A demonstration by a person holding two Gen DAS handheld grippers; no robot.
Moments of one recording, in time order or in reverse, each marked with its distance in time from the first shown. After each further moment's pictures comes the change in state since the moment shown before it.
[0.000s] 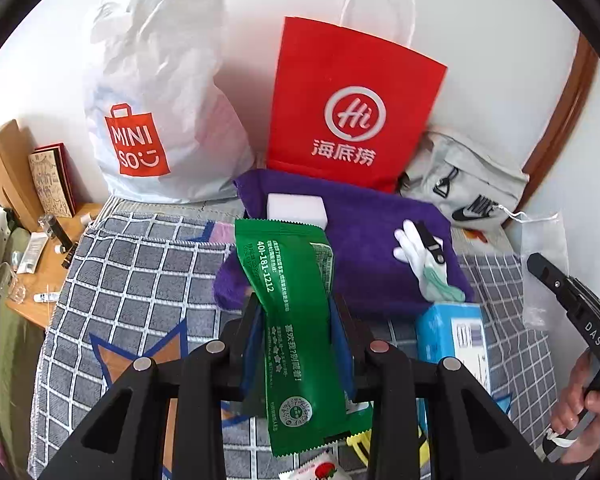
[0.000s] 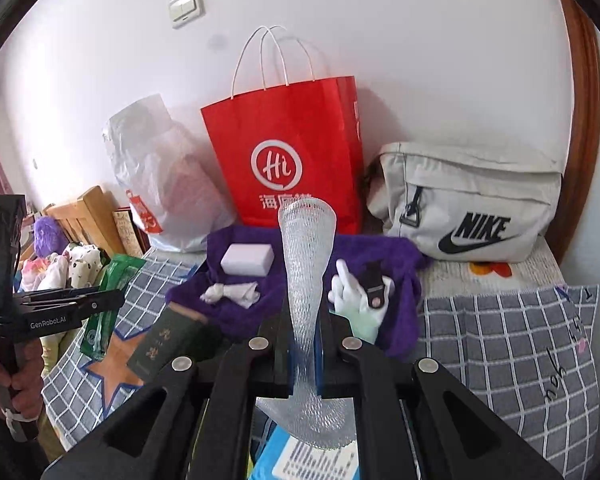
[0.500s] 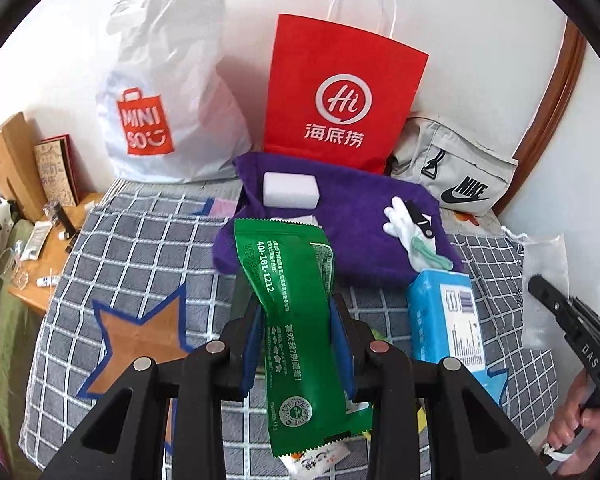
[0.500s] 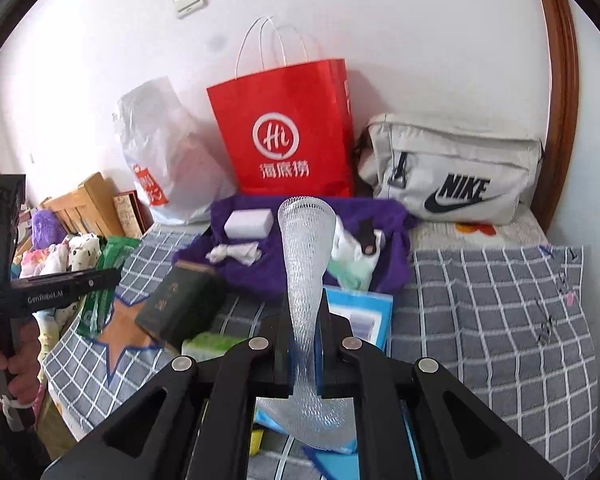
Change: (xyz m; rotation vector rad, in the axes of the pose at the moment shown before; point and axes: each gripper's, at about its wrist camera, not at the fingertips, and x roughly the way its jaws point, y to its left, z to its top) left arm -0.021 -0.010 -0.038 0.014 0.002 -0.001; right arm -0.040 0.003 -0.047 0.019 0.026 -0.024
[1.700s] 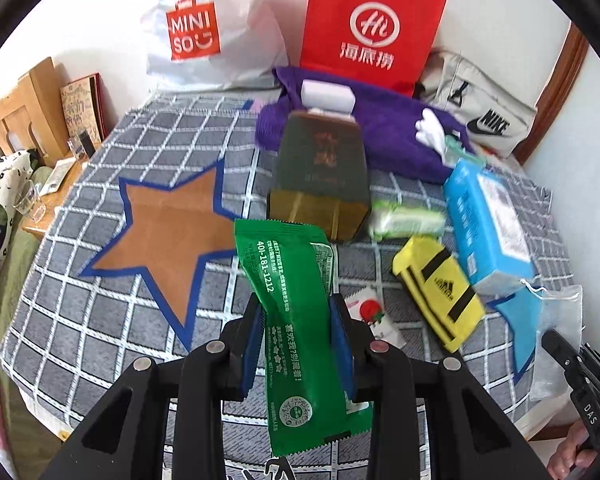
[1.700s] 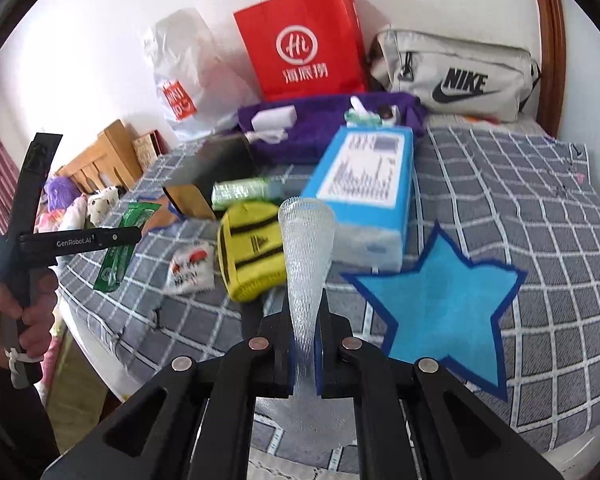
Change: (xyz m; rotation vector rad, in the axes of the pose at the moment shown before) left arm -0.005 0.031 -0.114 -0.038 0.111 0.065; right arm -0.040 0.023 -0.144 0.027 0.156 0.062
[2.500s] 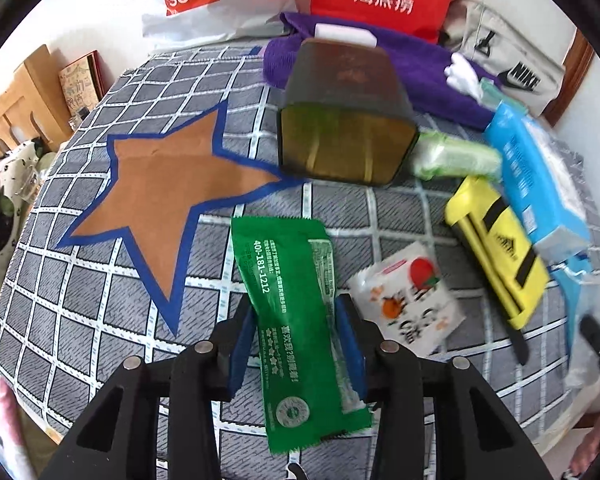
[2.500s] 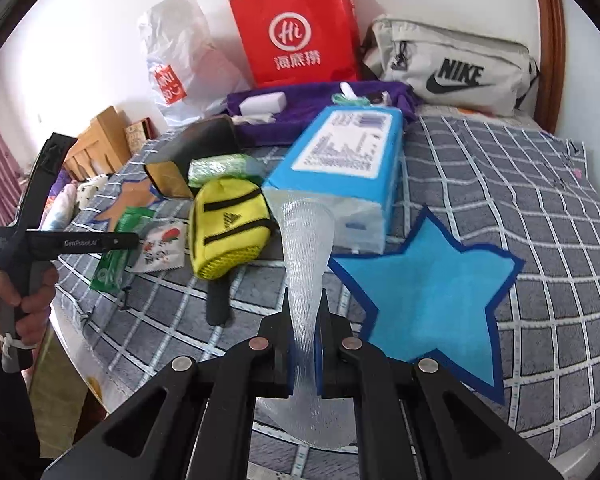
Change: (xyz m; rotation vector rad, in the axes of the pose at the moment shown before) left arm 0.059 -0.001 -0.027 0.041 0.118 0.106; right arm 0.025 -0.024 -0.026 -0.016 0.037 -0.040
